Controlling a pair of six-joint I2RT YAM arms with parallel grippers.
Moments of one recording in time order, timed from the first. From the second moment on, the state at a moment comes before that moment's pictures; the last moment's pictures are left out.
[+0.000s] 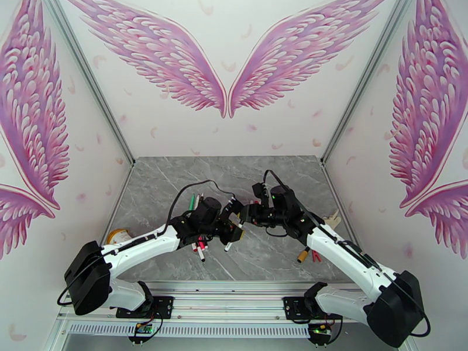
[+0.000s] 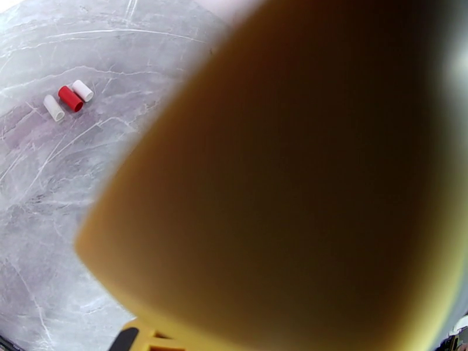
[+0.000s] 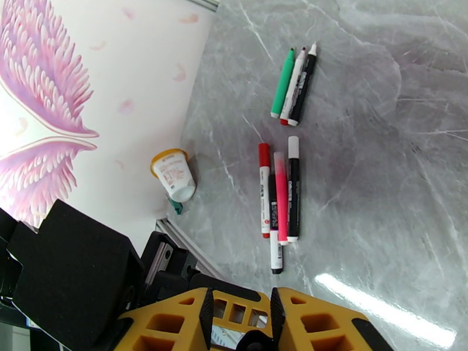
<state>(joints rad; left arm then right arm) -0.86 1.42 0.95 -0.18 0.42 -0.31 0.53 1.19 0.90 -0.31 -0.55 0.76</state>
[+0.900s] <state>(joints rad) -0.81 1.40 0.92 -0.08 0.55 -0.40 0.55 1.21 0.92 -0.29 -0.54 0.74</state>
